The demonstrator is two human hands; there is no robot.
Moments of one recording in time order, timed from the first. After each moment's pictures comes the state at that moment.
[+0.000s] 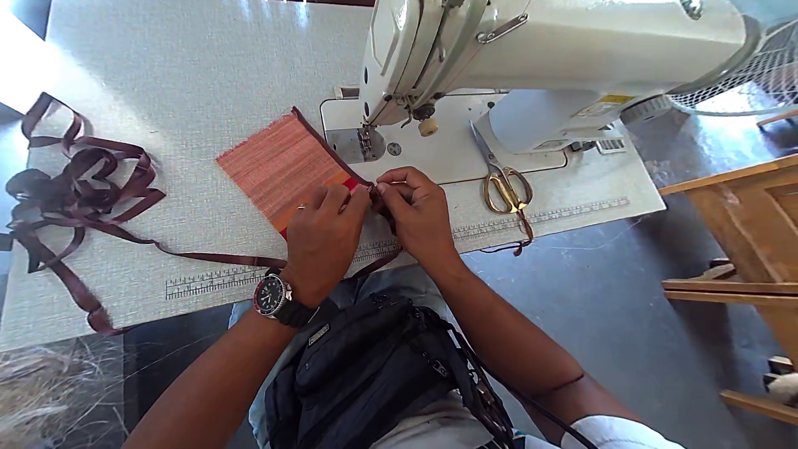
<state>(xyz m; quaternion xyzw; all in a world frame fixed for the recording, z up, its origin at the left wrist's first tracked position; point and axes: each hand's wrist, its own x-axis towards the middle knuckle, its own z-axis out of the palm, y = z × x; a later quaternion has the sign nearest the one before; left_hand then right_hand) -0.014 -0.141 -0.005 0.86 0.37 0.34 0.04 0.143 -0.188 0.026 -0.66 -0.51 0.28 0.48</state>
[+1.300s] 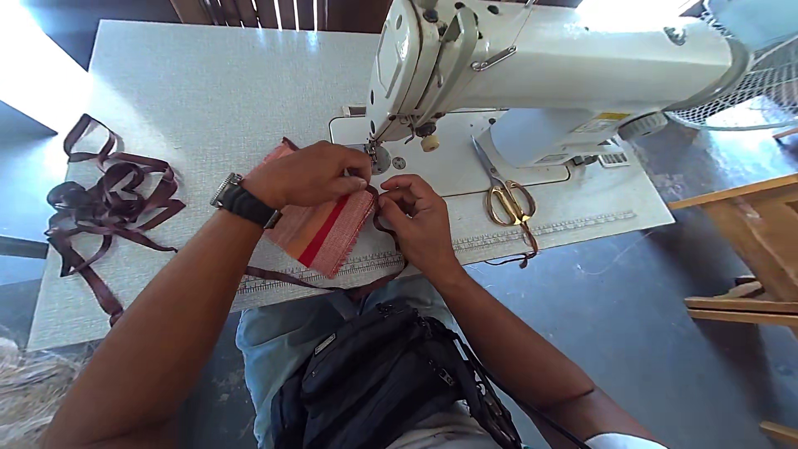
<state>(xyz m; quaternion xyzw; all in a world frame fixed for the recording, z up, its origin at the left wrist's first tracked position) -0.023 -0.012 0.057 0.94 0.11 0.09 0.32 0.144 -0.181 0.018 -0.60 -0.55 0.25 0.52</state>
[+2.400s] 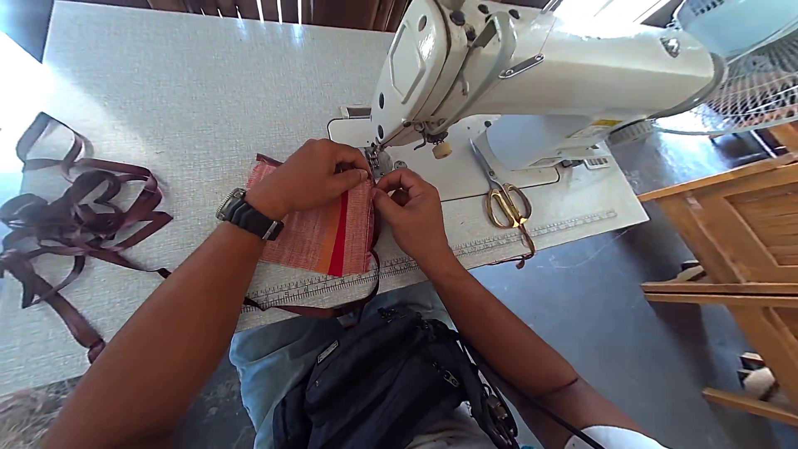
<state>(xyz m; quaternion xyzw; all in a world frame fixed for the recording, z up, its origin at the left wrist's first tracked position) -0.025 0.000 0.032 0.89 0.18 0.18 0.38 0.131 -0.152 0.025 -0.67 -0.52 0.23 0.47</state>
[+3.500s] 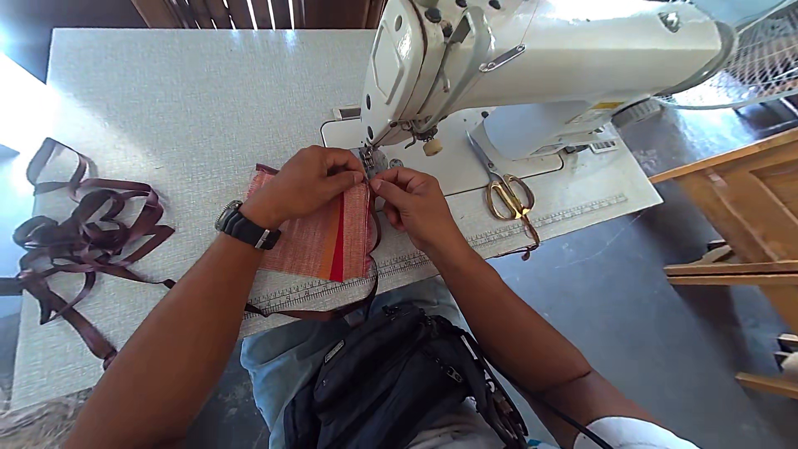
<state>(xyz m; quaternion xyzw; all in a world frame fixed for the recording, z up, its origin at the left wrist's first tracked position) -0.025 -0.005 0.035 0.85 0.20 0.16 0.45 0.146 -0.153 0.036 -0.63 -0.41 0.42 0.51</state>
